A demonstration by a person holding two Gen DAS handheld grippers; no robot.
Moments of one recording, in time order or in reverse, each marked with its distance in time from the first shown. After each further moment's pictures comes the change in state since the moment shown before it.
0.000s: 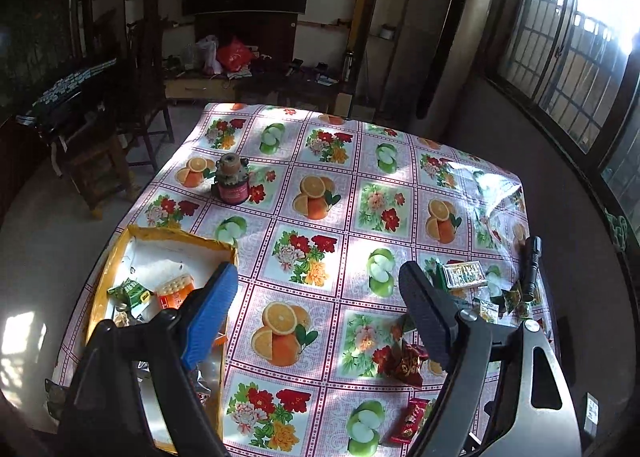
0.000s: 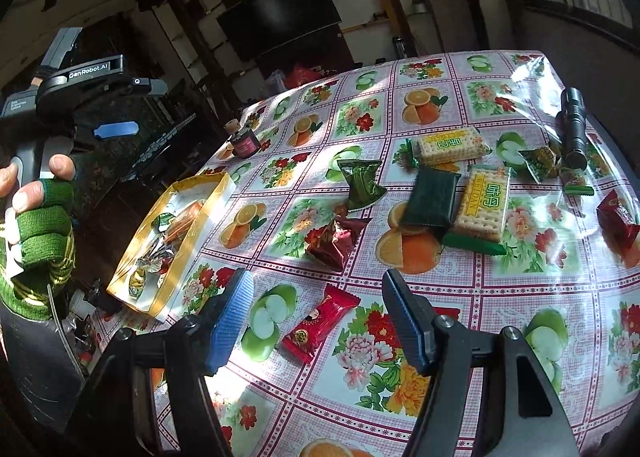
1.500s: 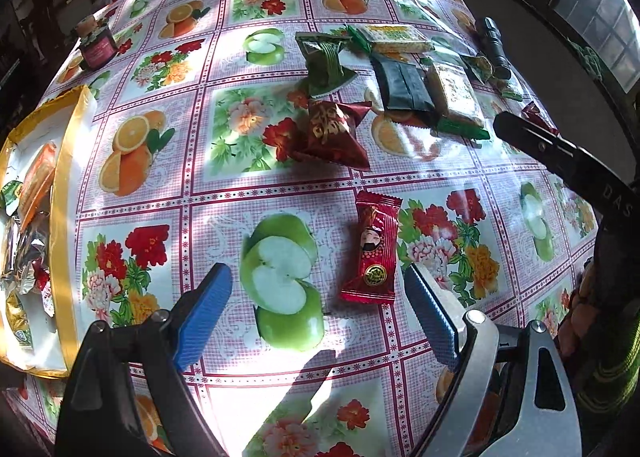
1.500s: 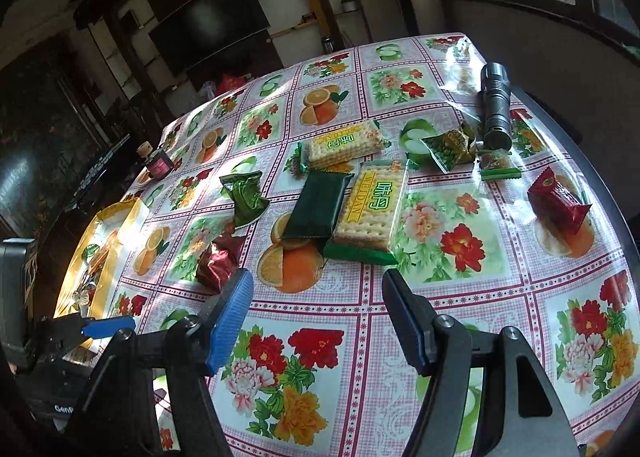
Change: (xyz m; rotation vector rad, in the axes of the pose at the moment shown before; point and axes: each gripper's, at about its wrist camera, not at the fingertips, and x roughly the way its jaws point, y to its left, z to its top) left arm 0.081 -0.085 -0.197 0.315 0.391 -0.129; right arm 0.013 -0.073 0.014 0.122 -0.017 -0.229
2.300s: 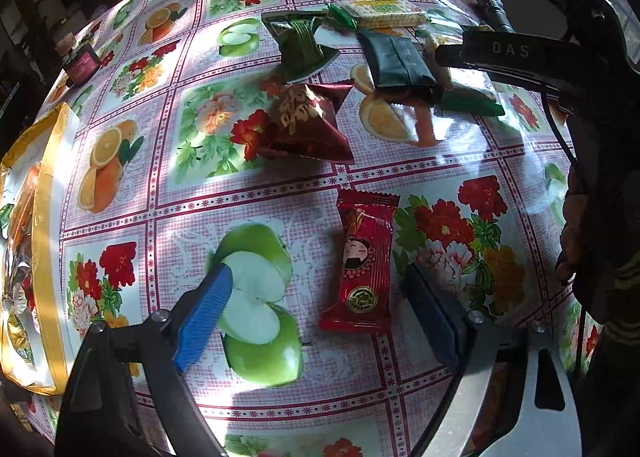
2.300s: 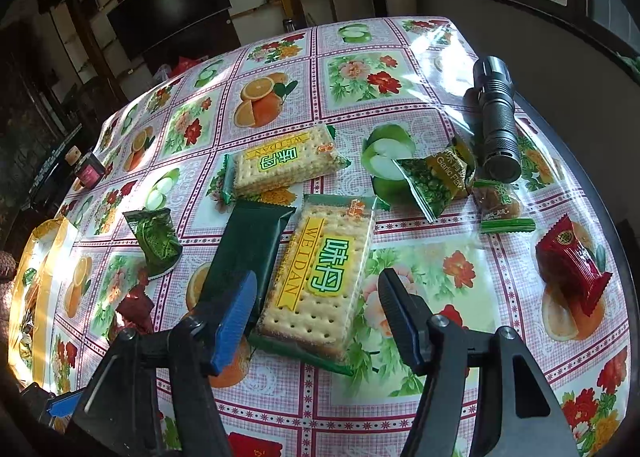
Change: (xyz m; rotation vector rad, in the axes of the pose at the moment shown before) left arm 0.034 -0.021 0.008 0.060 0.019 0.063; right arm 0.076 -0.020 0.041 -0.019 0.097 -0.159
